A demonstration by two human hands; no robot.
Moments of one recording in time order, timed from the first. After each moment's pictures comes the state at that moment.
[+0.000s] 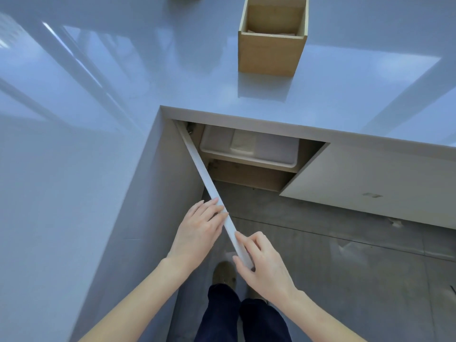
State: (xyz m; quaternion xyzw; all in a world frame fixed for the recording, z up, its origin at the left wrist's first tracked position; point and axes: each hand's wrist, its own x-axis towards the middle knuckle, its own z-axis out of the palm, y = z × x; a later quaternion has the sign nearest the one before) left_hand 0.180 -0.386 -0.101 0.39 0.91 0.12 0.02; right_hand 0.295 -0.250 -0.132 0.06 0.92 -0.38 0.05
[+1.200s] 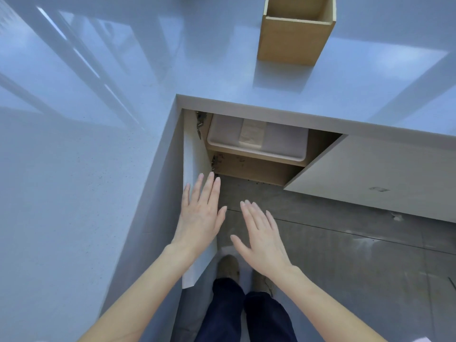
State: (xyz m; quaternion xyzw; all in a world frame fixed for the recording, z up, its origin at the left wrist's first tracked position) left_hand 0.161 -0.408 -0.103 0.29 0.95 0.03 0.08; right_hand 0.256 -0.282 -0.147 0.07 0.96 -0.26 0.09
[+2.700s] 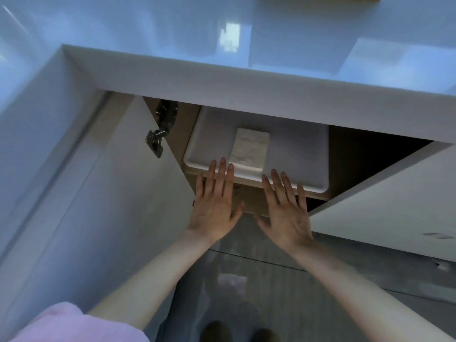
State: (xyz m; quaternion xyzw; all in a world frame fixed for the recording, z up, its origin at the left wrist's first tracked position) left_hand 0.032 -0.301 -0.312 0.31 0.95 0.06 0.05; right_hand 0.105 -0.156 -0.311 0.10 0.99 -0.06 0.07
